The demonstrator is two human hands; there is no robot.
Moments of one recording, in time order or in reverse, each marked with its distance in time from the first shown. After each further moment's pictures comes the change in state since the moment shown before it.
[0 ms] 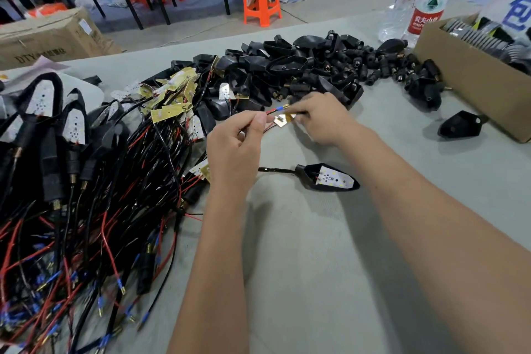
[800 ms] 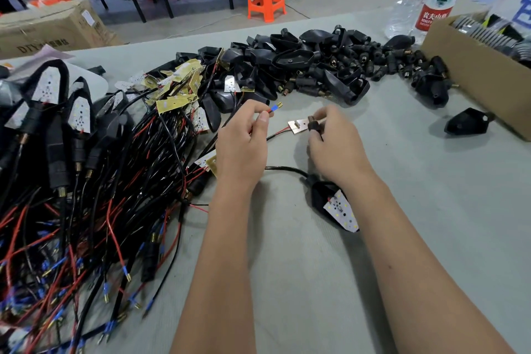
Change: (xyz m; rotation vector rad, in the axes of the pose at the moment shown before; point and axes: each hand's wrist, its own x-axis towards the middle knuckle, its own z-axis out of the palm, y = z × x) left_hand 0.001 -0.013 0.002 0.150 -0.043 -0.004; right_hand -0.075 -0.035 0.023 0.424 0.298 0.247
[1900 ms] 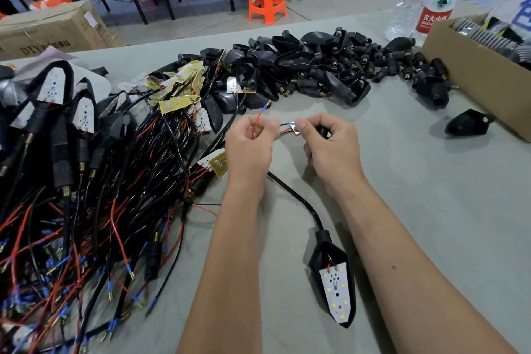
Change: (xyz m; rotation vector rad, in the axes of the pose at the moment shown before) left_hand -0.005 0.008 0.013 -0.525 0.063 -0.439; right_hand -0.014 -0.005 0.016 0.748 0.067 0.056
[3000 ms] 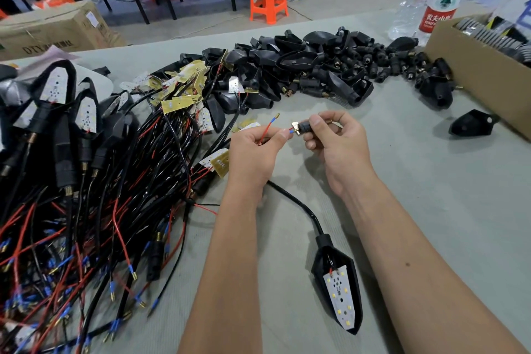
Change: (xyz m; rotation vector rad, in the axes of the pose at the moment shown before) left_hand 0.001 -0.008 -0.007 0.124 -0.147 0.082; right_hand 0.004 -0.006 -0.003 0.347 0.049 0.184
